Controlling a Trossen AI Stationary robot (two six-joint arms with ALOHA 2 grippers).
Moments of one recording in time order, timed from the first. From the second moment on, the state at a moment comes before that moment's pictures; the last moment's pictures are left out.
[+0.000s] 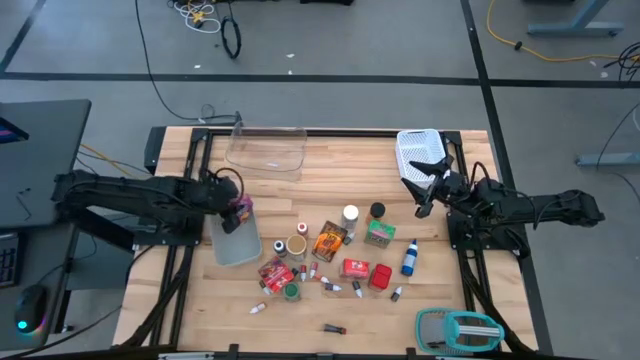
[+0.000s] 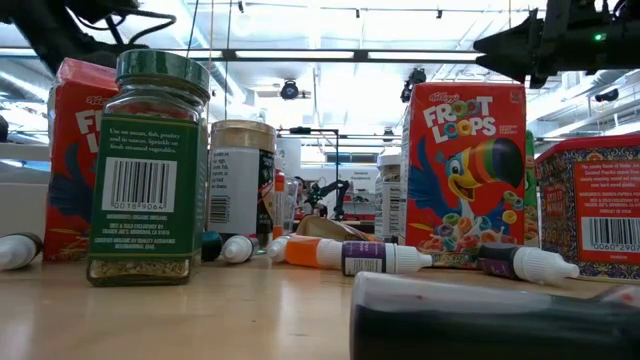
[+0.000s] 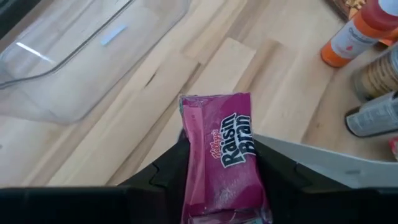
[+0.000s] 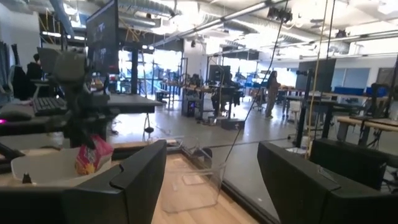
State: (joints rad) left arm -0.03 0.74 0.55 -0.82 -0.36 -0.49; right arm 0.00 0.37 0.17 0.42 0.45 -0.18
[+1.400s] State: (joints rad) left arm -0.06 1.07 0.73 -0.20 -0.22 -0.10; right arm 0.00 0.38 0.17 0.49 0.33 -0.21
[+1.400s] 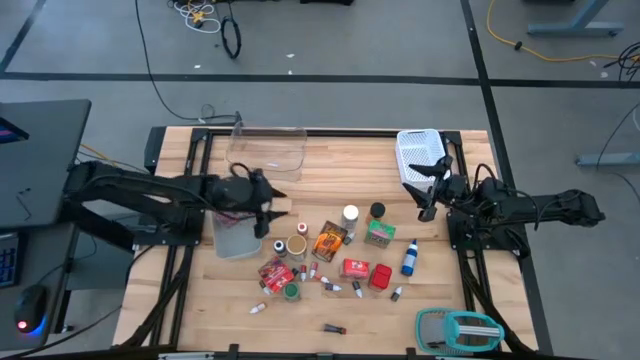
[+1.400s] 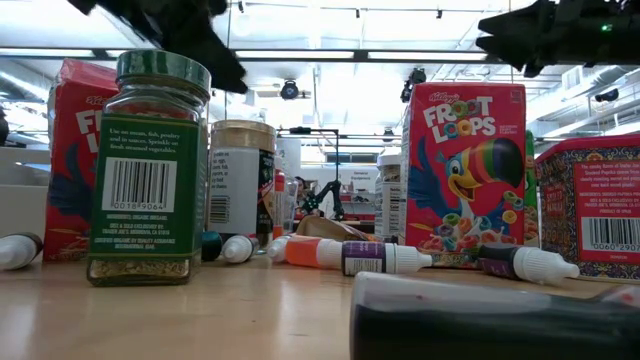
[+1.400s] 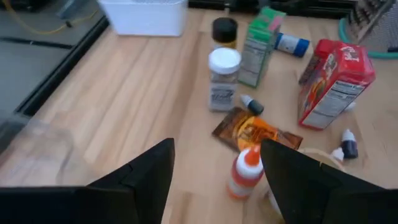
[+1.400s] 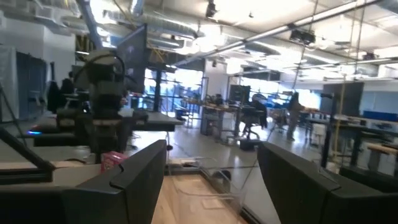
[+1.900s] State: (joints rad) left arm -0.10 1.36 0.73 0.15 -0.27 0.12; right arm 0.00 0.46 0.17 0.49 0.24 0.07
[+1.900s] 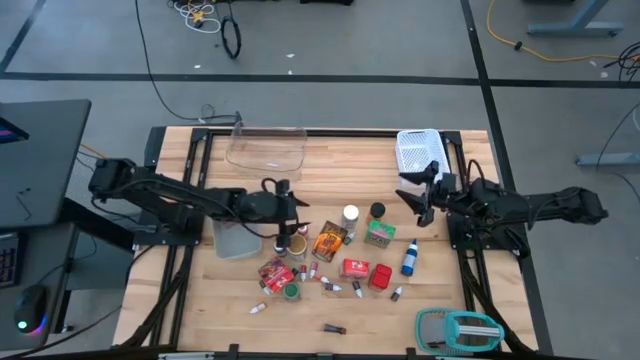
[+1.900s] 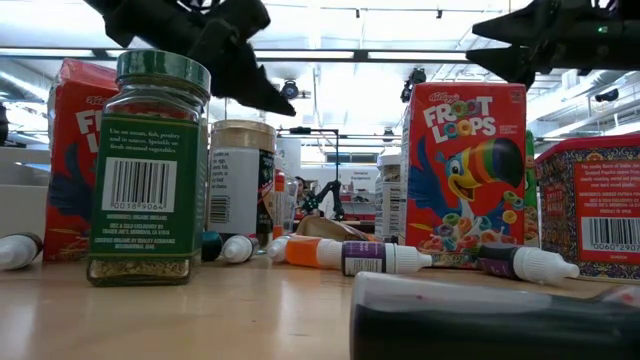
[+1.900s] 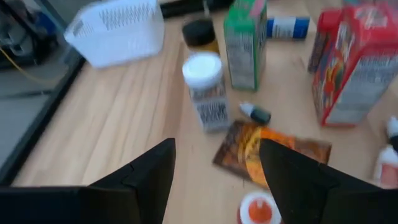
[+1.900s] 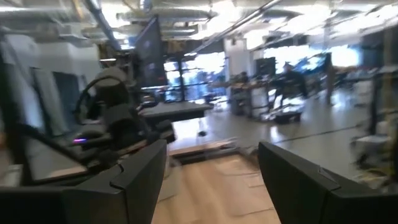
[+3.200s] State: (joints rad) left arm -0.11 1.35 0.73 0.29 -0.27 0.16; right arm 0.12 0.75 0.38 -0.23 0.03 0.20
